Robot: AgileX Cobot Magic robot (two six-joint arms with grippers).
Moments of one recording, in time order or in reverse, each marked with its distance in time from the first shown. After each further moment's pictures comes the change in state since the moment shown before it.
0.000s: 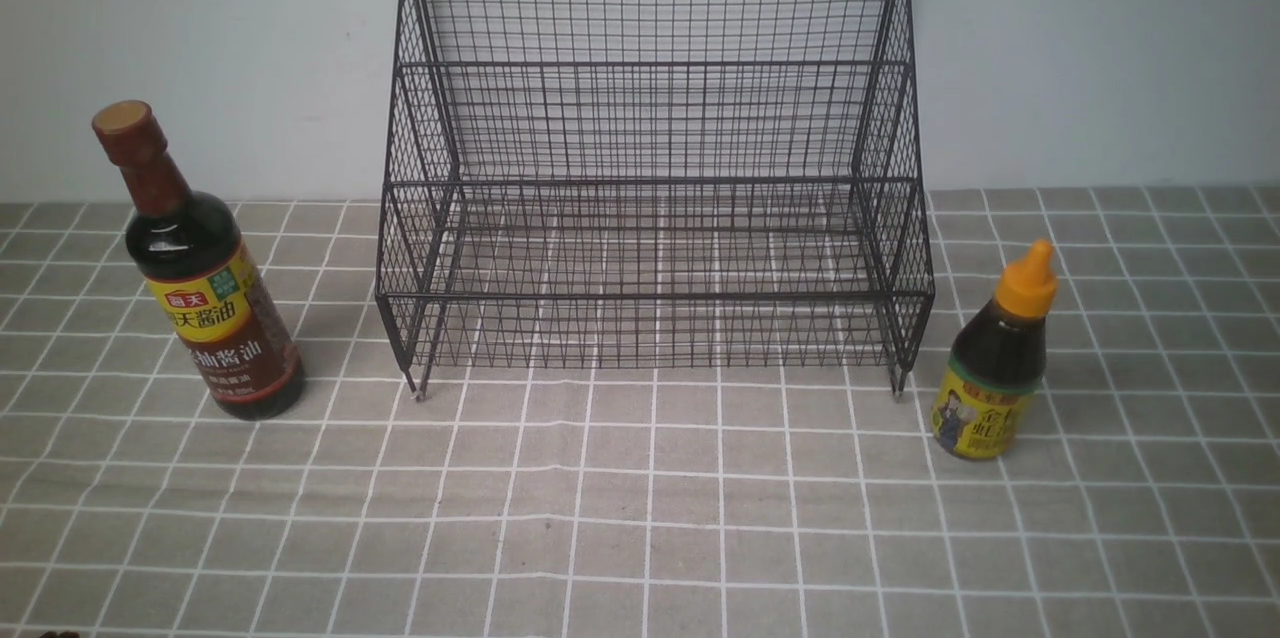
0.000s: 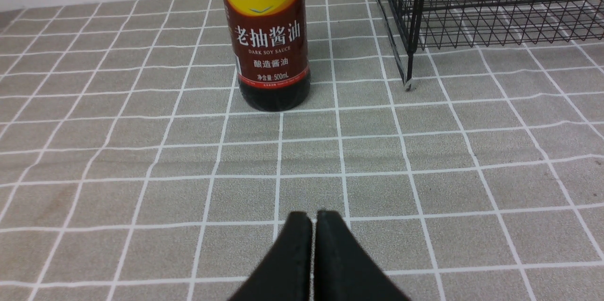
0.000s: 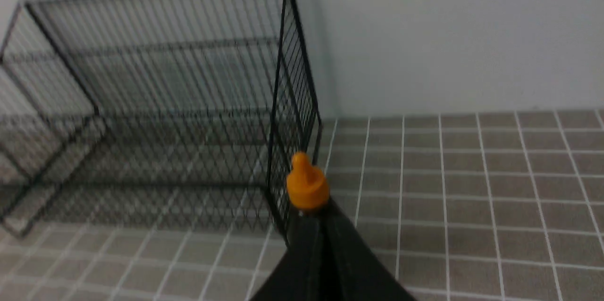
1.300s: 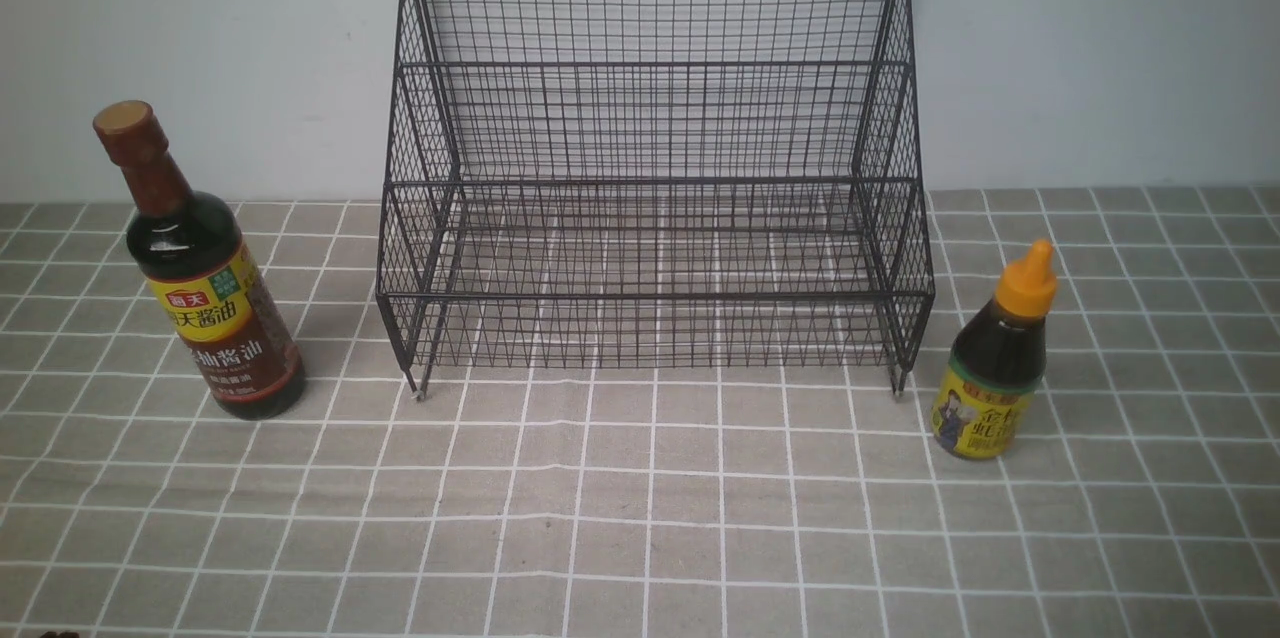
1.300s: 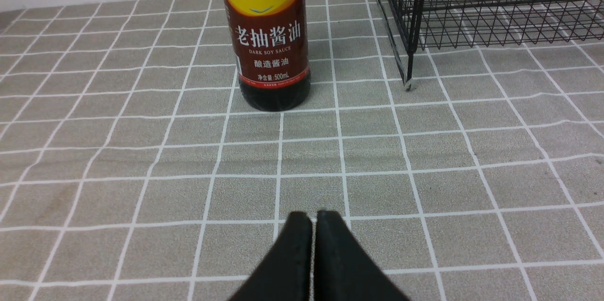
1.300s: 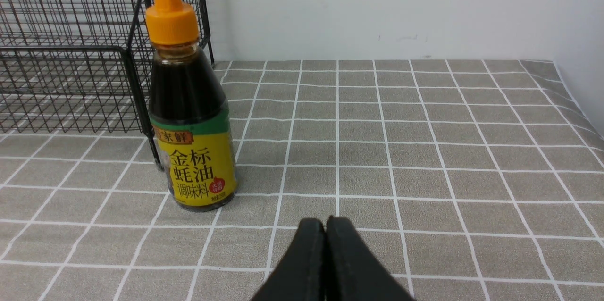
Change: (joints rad) right arm -0.032 -0.639 0.711 -0.355 -0.303 0.263; left arm 0.000 0.000 0.000 0.000 0.000 0.000
